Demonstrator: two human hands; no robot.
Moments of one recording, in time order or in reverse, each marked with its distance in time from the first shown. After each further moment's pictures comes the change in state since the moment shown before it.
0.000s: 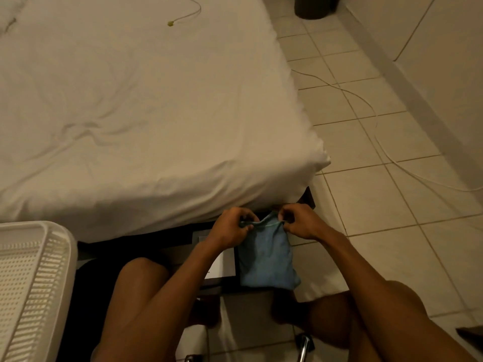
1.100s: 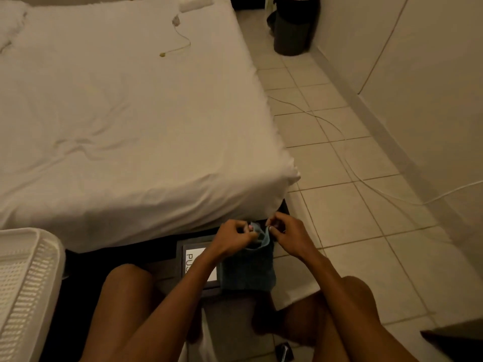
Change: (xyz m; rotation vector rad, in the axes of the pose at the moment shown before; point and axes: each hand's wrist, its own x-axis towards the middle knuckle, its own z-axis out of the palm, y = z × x) left_hand -0.026 0.067 0.012 -0.300 0.000 -0.080; right_hand -0.058 -0.023 -0.012 0.118 0.319 0.021
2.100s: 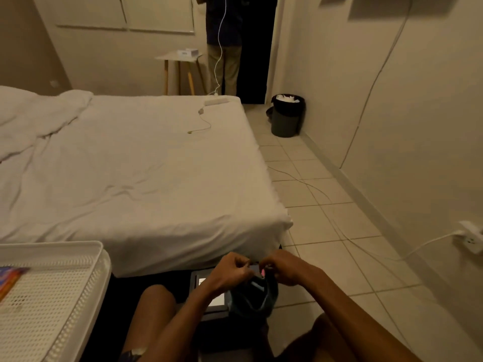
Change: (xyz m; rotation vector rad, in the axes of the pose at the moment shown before) left_hand -0.123 0.058 -0.036 -0.089 -0.014 0.206; right_hand -0.056 -0.105 -0.051 -0.658 -0.444 -0.262
